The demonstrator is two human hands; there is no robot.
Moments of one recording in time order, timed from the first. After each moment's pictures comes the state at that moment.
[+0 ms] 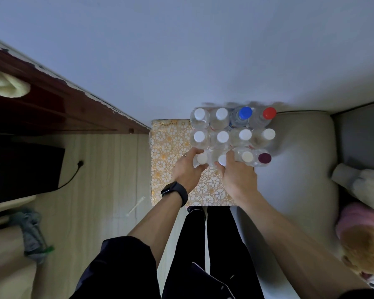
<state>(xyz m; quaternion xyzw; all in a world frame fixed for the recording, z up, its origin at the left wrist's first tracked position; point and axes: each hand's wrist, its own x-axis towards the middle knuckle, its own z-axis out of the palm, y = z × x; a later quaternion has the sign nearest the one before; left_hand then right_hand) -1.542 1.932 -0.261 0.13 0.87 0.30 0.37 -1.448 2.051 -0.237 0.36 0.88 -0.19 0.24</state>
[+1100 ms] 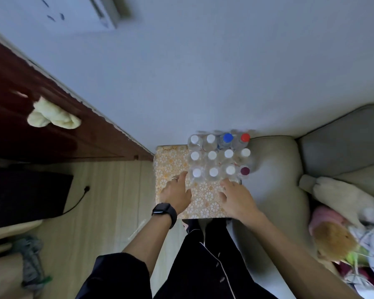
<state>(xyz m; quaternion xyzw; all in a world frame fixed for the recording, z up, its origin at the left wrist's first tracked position) -1.530 1.892 -0.151 0.25 0.89 0.07 0.37 -1.392 2.044 -0.156 0.31 0.88 -0.27 0.24</state>
